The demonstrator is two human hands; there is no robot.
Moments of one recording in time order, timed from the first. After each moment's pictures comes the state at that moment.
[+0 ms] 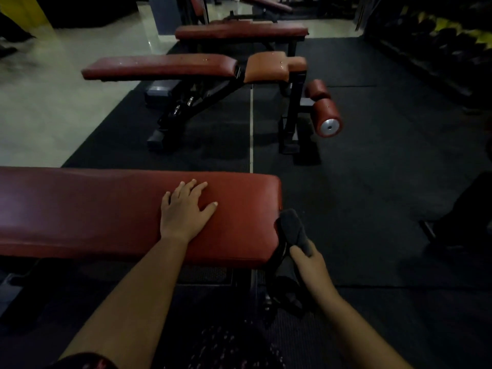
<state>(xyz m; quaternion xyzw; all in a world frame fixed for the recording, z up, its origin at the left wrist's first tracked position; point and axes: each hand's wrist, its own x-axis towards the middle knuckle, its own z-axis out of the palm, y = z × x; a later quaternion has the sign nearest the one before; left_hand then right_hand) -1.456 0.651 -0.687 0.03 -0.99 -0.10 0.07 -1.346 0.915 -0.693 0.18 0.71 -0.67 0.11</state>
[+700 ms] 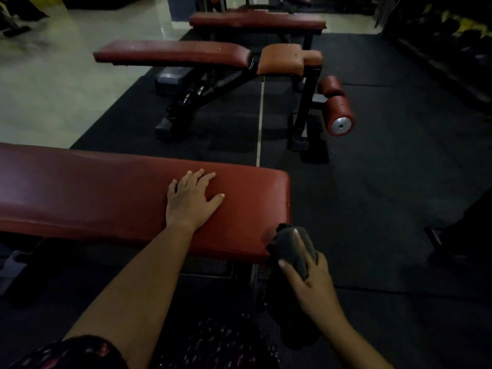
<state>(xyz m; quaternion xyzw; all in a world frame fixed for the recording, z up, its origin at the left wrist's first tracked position) -1.455 0.653 -0.686 0.04 -0.99 -0.10 0.06 -1.319 0.915 -0.698 0.04 0.85 -0.52 0.07</state>
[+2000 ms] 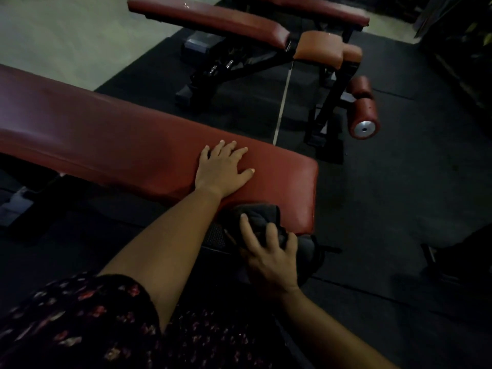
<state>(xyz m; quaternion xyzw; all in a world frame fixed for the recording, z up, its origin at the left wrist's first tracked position) -1.453 0.649 -0.683 0.01 -0.99 -0.12 0.03 -1.326 0.825 -0.733 -0.30 0.87 0.11 -0.37</state>
